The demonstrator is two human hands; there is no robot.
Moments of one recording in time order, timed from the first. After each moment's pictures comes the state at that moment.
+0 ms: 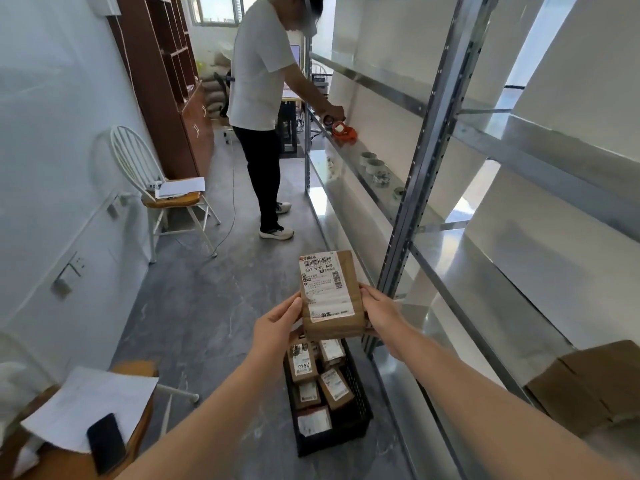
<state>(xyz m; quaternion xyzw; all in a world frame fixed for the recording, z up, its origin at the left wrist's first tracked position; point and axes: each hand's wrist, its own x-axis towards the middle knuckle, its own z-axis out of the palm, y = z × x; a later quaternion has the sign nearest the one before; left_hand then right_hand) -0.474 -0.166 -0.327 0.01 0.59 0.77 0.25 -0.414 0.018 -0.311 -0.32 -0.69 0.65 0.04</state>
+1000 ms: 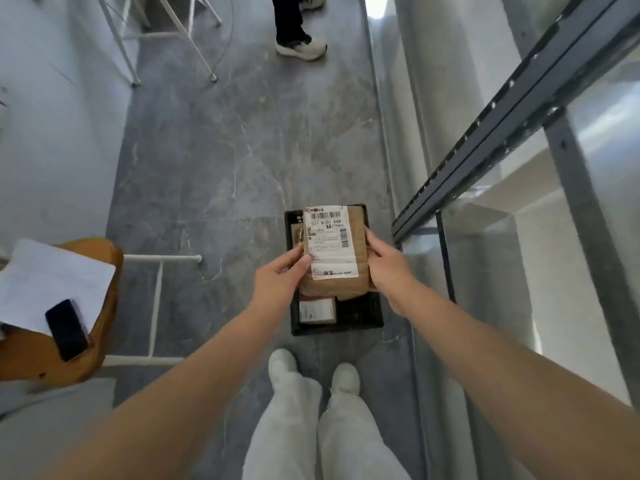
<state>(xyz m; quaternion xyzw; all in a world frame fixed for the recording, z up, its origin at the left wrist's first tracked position) -0.601 -0.044 -0.574 -0.20 0.68 0.64 0.28 -0.567 0.138 -0.581 -0.37 -0.65 0.65 -0.16</state>
